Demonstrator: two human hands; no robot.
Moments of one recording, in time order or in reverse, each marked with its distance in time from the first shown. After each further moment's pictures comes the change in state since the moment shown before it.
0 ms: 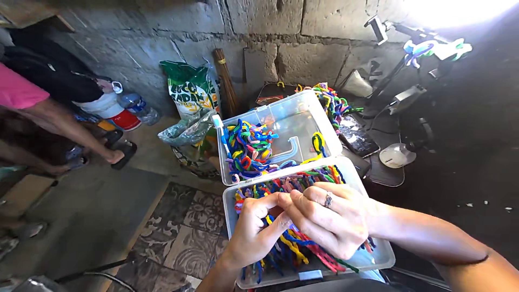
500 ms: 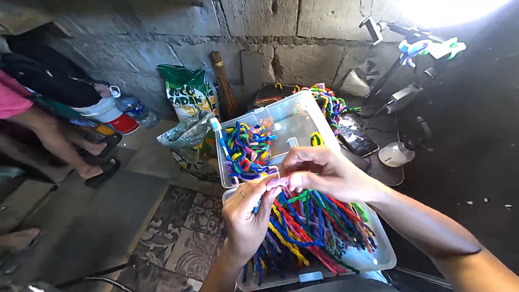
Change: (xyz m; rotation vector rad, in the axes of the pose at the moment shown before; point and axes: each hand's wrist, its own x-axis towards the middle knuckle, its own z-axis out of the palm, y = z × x) left_hand 0.007 -0.020 -0.002 0.556 0.396 0.249; right_hand -0.003 0.042 0.008 1.157 -0.137 0.755
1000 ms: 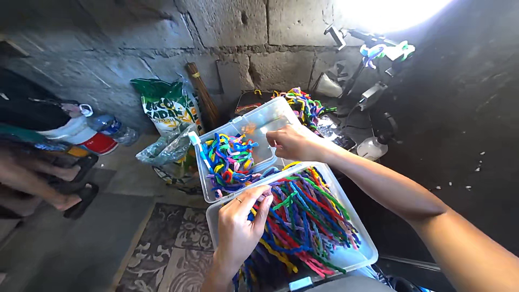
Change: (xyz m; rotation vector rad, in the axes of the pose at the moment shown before) left_hand -0.002 -0.012 0.008 0.129 -0.261 -0.006; right_hand 0.036 0.051 -0.053 -0.838 -0.256 0.542
